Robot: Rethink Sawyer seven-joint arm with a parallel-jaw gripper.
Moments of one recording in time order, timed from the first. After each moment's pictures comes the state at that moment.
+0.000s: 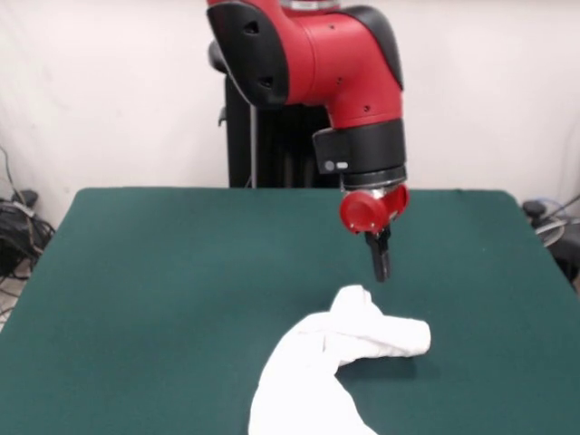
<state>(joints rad) -0.42 -0.62 0.35 1.89 -0.87 0.01 1.25</state>
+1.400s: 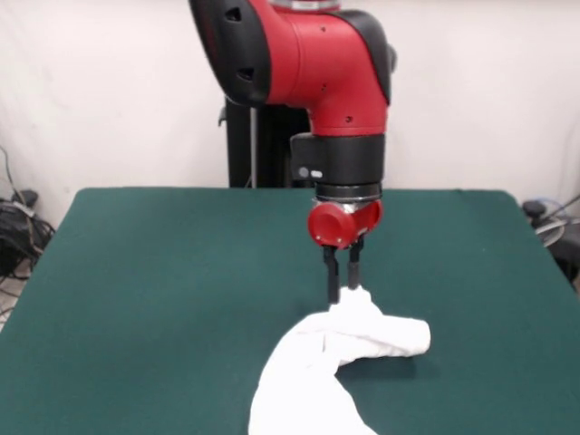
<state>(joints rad) -0.39 -0.61 0.30 1.79 -0.87 0.14 1.25</state>
